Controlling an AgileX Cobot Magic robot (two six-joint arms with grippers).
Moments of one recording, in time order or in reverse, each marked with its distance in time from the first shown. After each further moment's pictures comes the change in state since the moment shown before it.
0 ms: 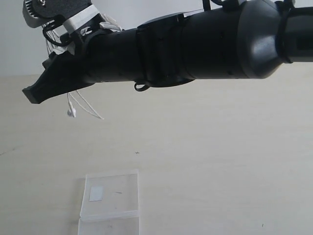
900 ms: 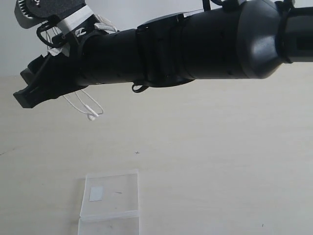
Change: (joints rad) left arm 0.000 0.000 0.000 0.000 -0.033 -0.001; right arm 0.000 0.000 0.000 0.000 0.093 0.000
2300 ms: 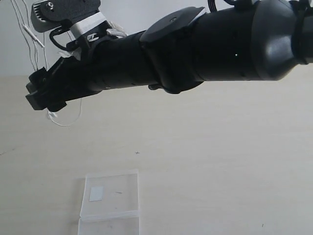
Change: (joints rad) left arm 0.000 0.000 0.000 0.118 0.167 0.043; right arm 0.000 -0.033 0.041 -0.371 -0.066 0.446
